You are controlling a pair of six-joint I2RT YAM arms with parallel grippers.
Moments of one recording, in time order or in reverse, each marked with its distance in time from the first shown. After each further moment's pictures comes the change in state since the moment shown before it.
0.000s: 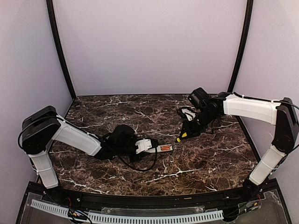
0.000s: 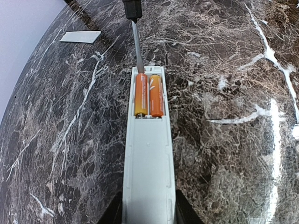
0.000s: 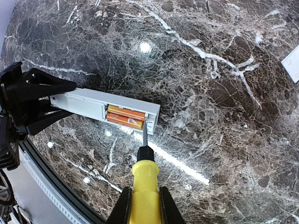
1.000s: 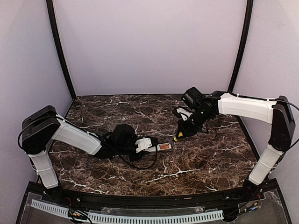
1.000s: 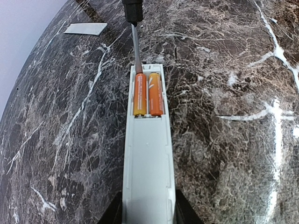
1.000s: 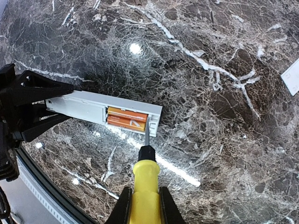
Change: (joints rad) left arm 0.002 0.000 0.016 -0.035 -0.028 -0.019; right arm 0.058 0.054 0.068 -0.014 0.084 0.015
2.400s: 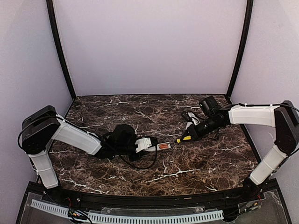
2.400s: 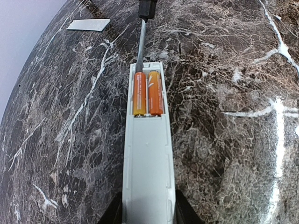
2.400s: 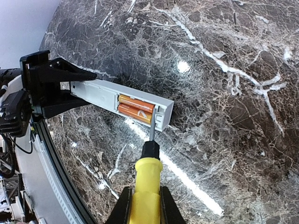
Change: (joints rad) left arm 0.000 0.000 0.000 -0.004 -0.019 0.000; right arm -0.183 -0.094 -0.320 0.343 -0.368 -0.139
